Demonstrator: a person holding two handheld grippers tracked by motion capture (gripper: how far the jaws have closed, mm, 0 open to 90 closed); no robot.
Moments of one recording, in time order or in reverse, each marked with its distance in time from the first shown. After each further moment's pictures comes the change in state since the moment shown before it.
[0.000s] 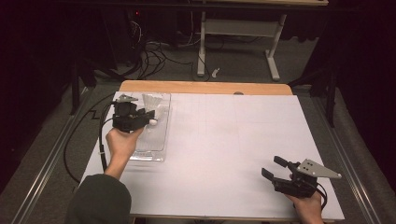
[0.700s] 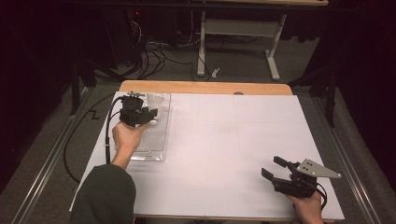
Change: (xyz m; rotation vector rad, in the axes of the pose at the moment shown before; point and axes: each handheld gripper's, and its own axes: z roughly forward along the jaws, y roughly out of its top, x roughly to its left) left arm 0.008 0.011 0.034 0.102 0.045 -0.018; right arm 0.000 0.000 0.000 0.003 0.003 0.001
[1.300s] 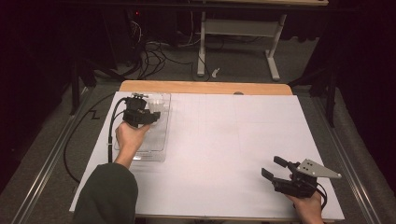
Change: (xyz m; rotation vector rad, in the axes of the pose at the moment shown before) left arm 0.001 -0.001 0.015 0.054 0.010 -0.019; right arm 0.000 0.000 0.000 -0.001 -0.001 -0.001
